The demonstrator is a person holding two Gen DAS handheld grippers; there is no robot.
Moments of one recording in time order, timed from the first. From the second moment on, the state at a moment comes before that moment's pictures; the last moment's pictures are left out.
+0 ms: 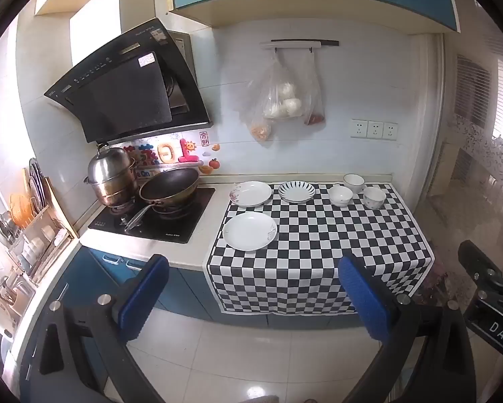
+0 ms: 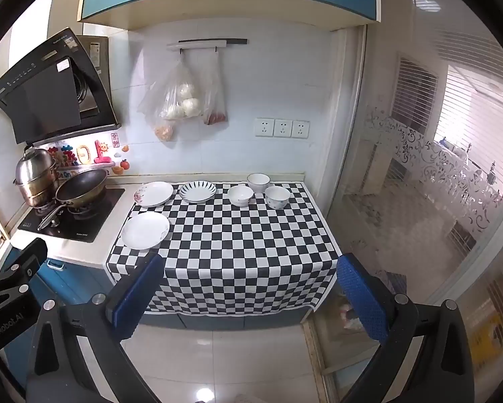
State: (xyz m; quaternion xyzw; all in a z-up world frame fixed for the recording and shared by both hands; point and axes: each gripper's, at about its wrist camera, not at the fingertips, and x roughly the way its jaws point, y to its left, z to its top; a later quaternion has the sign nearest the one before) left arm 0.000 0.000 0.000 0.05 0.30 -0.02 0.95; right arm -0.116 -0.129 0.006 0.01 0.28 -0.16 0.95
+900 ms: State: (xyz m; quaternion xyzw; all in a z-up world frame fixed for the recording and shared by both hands) left arm -0.004 -0.001 0.004 0.05 0.29 -0.02 0.95; right arm -0.121 -0.129 0.005 0.02 0.28 -0.17 0.95
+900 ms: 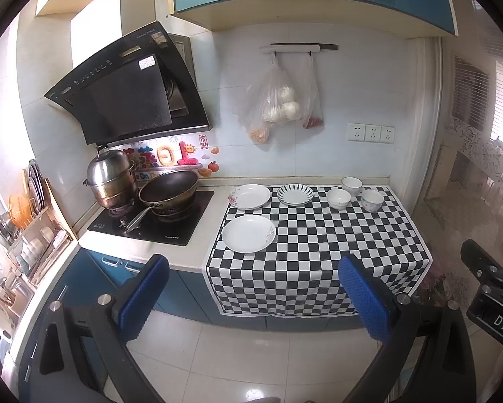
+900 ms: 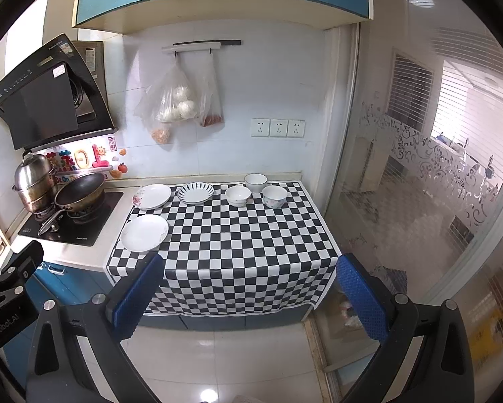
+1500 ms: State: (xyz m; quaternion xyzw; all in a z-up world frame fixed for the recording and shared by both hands) left arm 0.001 0.001 -0.001 0.05 0.30 -0.02 0.95; right arm -0.117 -0.130 0.003 0.02 0.28 -0.17 0.95
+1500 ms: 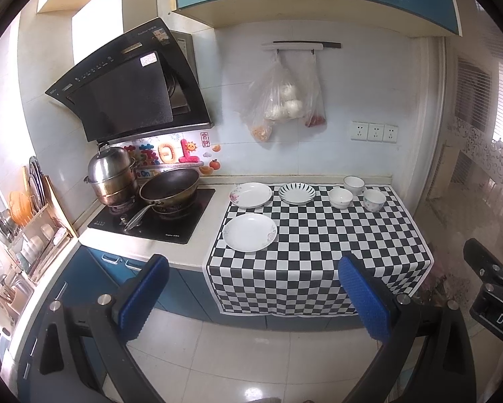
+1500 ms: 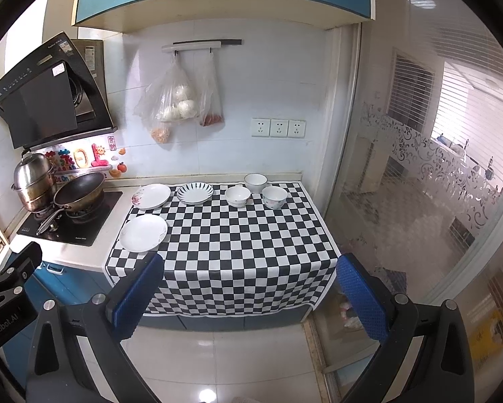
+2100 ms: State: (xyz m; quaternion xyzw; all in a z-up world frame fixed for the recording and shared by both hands) left arm 0.004 -0.003 0.001 0.05 0.29 -0.02 0.95; right arm -0.117 -0.132 0.002 0.02 0.27 -0.17 0.95
